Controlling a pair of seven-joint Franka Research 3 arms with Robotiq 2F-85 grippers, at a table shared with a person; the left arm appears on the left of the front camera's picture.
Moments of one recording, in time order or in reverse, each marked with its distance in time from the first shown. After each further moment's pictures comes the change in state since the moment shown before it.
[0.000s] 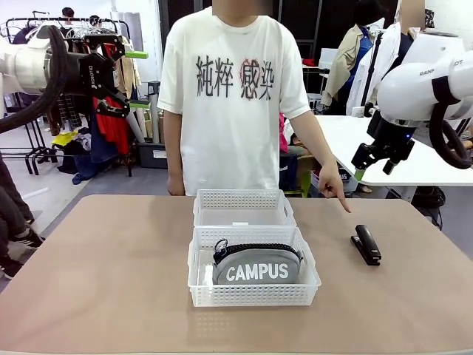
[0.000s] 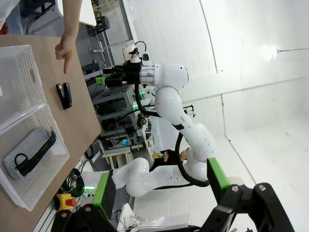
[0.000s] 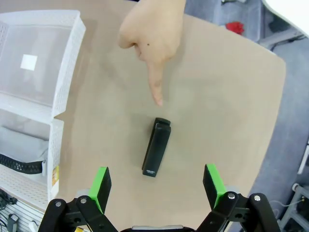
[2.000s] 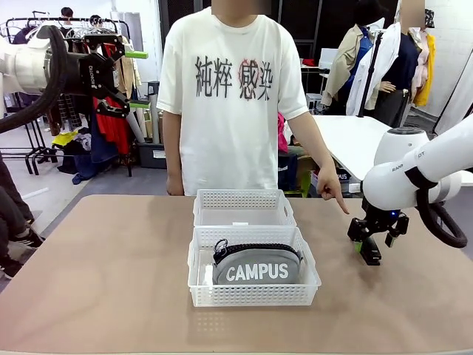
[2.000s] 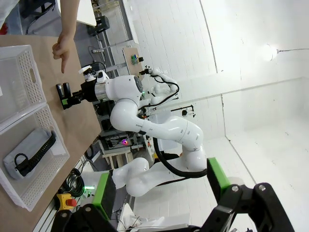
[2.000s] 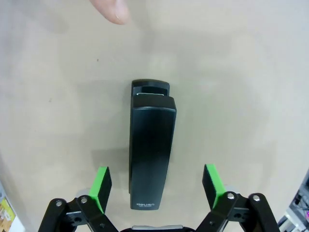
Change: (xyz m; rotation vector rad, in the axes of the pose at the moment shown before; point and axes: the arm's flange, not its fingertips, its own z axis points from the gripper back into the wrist) left arm 0.000 0.000 0.000 0.000 0.000 0.000; right arm -0.070 0.003 -0.179 -0.073 0.193 -0.181
